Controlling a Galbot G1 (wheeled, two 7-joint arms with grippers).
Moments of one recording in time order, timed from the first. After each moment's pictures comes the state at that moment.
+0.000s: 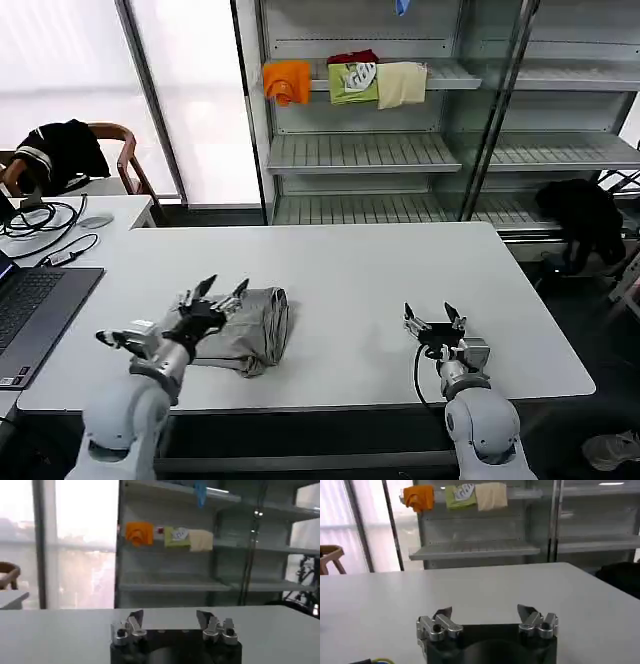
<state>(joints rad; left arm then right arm) 1.15 -1.32 -0.66 -2.03 -0.34 0.57 0.18 -1.15 1.47 0.52 1.92 0.15 -0.48 0.02</state>
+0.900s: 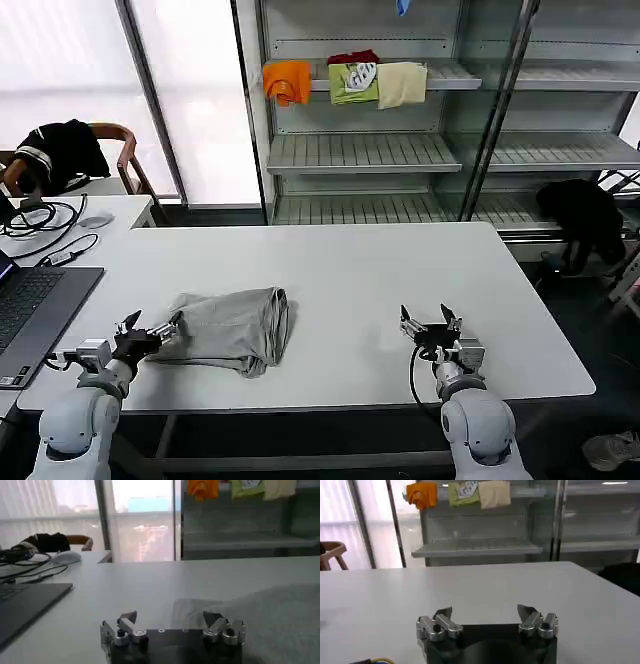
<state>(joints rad) 1.15 -1.26 -0.78 -1.76 -0.23 0.50 0.20 -1.16 1.48 0.51 1.91 0.13 -0.49 0.02</state>
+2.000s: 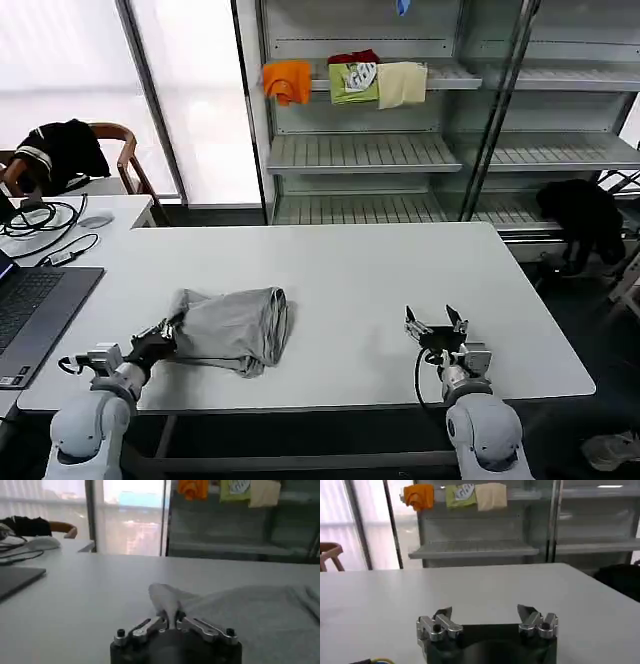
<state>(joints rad) 1.15 -1.29 -0.81 -1.79 -0.27 0.52 0.25 -1.18 1.46 0.53 1.94 0.14 -0.48 0.03</state>
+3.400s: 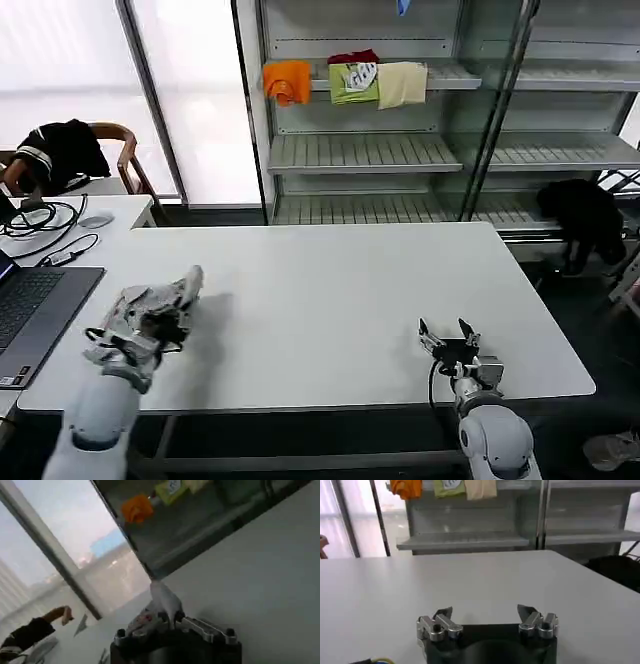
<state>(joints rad) 1.12 -1.24 -0.63 -1.85 0.20 0.36 0.35 -1.22 1.41 0.56 1.88 0.19 -0.42 0.04</state>
